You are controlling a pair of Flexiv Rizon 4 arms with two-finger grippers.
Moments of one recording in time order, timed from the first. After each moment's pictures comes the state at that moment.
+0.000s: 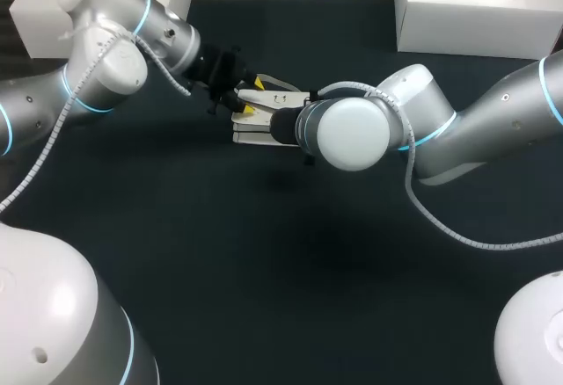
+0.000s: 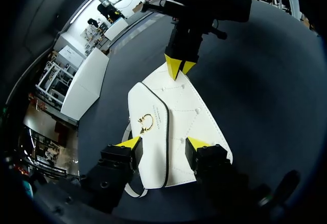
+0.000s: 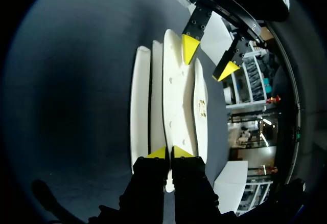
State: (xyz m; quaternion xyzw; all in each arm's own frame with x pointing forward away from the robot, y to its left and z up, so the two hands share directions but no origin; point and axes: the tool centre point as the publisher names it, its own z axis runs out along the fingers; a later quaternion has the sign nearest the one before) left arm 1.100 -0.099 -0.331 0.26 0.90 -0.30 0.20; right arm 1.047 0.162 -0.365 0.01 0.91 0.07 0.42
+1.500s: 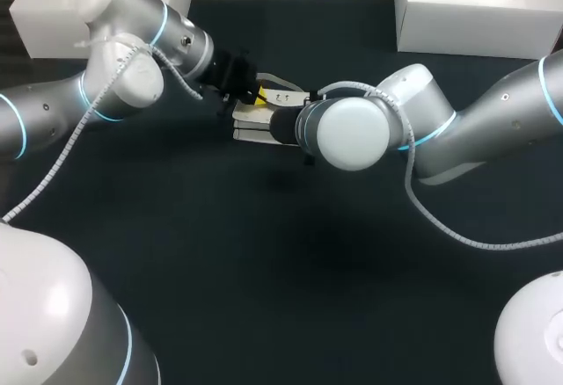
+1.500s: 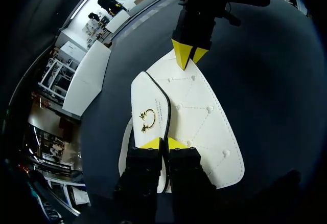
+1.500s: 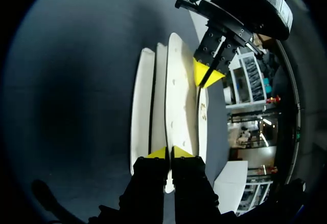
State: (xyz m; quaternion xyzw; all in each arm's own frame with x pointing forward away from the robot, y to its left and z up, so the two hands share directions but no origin) left arm 1.116 -0.111 -0.344 0.25 0.90 -0.27 0.23; right arm 1.048 0.162 -0.365 0.01 0.91 0.07 0.42
